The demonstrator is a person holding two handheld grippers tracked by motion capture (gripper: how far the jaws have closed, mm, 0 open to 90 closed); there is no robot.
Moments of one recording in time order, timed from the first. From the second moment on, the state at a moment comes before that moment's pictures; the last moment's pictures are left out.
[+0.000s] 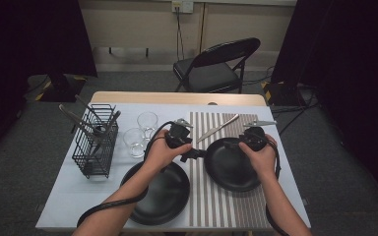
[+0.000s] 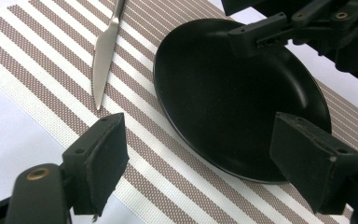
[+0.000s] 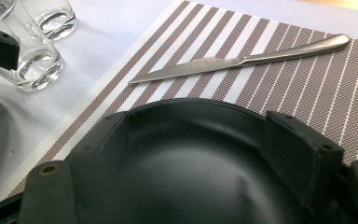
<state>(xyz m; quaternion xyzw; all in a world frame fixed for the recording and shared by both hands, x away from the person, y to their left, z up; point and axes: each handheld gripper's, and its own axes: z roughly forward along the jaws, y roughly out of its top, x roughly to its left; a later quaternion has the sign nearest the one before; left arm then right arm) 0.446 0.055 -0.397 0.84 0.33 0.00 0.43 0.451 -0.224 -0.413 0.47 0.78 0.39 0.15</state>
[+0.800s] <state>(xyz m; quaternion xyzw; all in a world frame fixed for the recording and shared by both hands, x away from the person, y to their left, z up) 0.420 0.071 -0.390 0.85 0.30 -0.01 0.43 0.459 -0.218 -0.420 0.46 0.79 0.38 0.15</state>
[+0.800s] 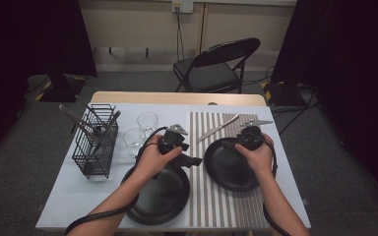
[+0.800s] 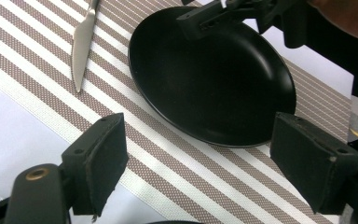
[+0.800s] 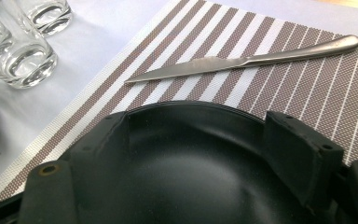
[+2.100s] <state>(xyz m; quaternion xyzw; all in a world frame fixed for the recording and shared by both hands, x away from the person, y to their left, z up) 0.389 0.111 -0.397 0.85 0.29 -0.02 0.43 0.476 -0.203 -0.418 0.45 0.79 0.37 0.15</state>
